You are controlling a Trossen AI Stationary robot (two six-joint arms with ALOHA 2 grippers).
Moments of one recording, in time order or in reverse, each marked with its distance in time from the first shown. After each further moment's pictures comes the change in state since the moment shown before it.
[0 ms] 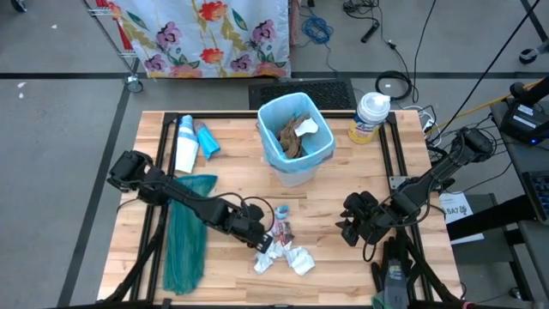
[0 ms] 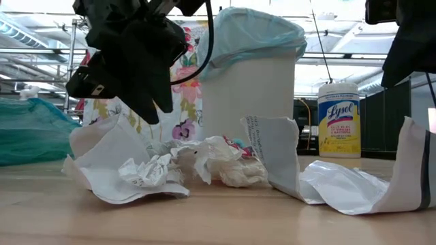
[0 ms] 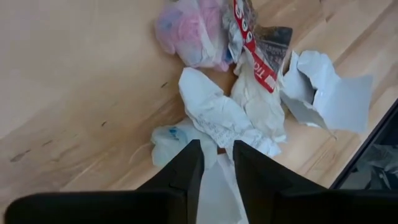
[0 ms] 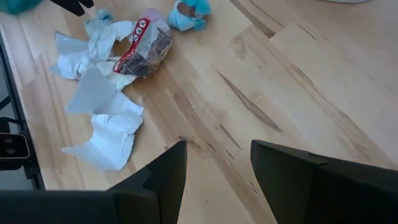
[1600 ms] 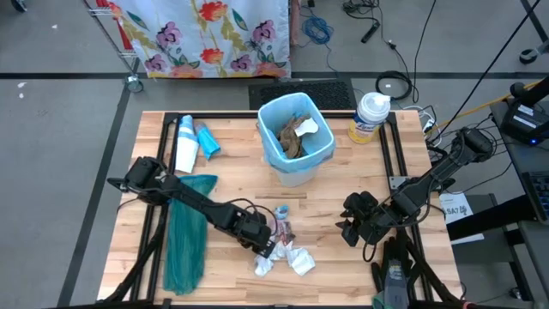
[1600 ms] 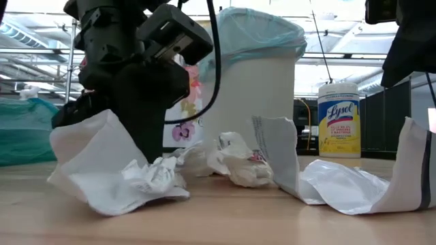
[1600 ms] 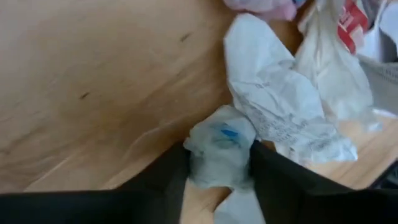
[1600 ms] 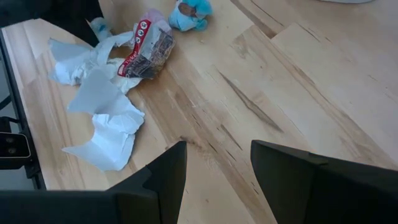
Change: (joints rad) left arm 0.013 0.156 0.002 0.058 0.170 -0.033; right arm 0.000 0.000 0.000 0.004 0.000 -0.001
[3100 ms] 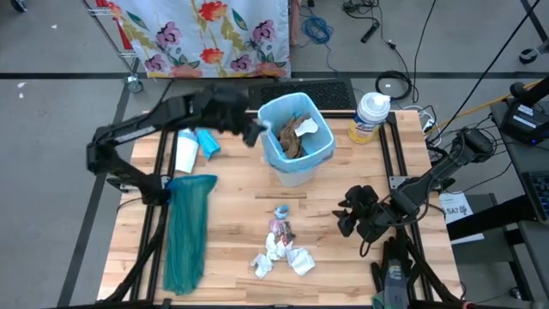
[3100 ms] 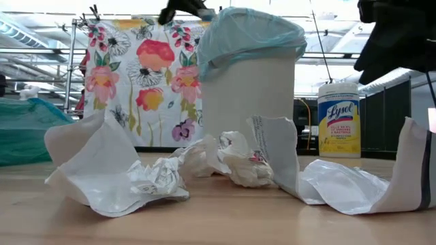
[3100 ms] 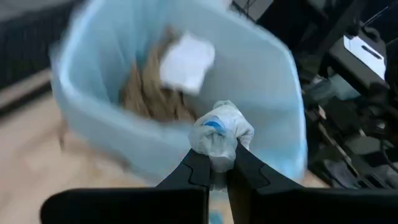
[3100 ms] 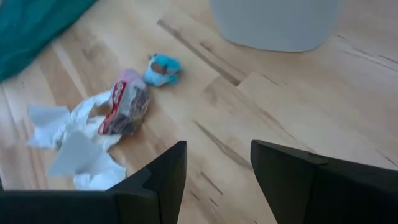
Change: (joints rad) left arm 0.696 -0.470 0.484 -0.412 -0.042 0.903; right arm -0.024 0.000 0.000 -0.028 0.187 0.092
